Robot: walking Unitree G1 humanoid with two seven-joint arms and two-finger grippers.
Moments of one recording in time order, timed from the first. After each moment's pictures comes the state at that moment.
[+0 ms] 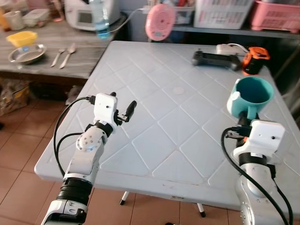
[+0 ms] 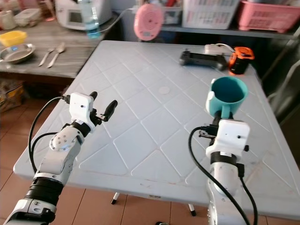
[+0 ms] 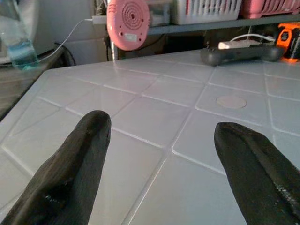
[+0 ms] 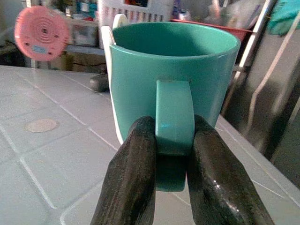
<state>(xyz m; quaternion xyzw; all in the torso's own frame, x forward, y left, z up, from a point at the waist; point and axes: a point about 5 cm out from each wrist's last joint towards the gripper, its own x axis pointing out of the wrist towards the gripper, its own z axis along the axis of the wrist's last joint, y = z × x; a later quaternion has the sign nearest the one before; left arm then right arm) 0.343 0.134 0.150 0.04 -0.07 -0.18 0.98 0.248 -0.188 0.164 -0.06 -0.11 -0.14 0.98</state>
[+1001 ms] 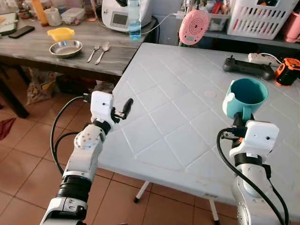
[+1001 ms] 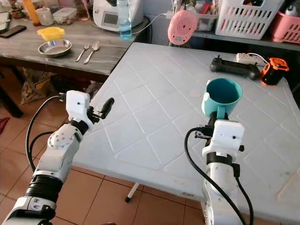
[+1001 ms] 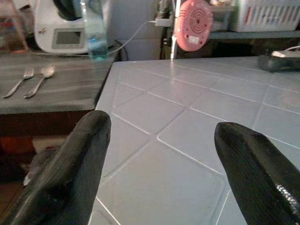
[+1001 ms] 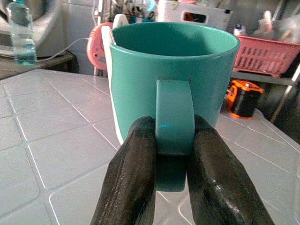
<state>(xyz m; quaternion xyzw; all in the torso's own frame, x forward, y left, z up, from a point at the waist) 0.347 0.139 0.150 0.02 -0.06 -0.17 0.98 0.249 -0.182 0.160 -0.05 -0.10 -0.13 0.98</state>
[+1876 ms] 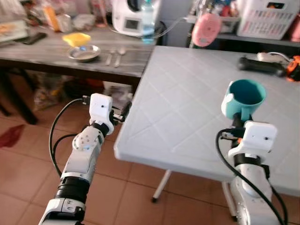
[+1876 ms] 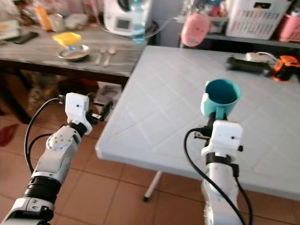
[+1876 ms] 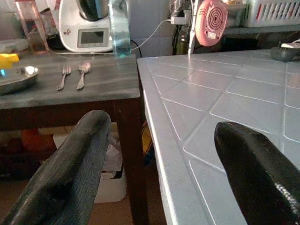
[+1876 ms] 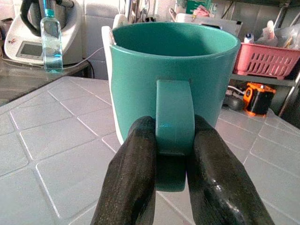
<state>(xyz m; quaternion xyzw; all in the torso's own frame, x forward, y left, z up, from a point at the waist) 0.346 0.139 0.143 0.02 -0.05 -0.18 0.98 0.249 -0.183 0.159 -0.06 -0.10 -0.13 0.98</state>
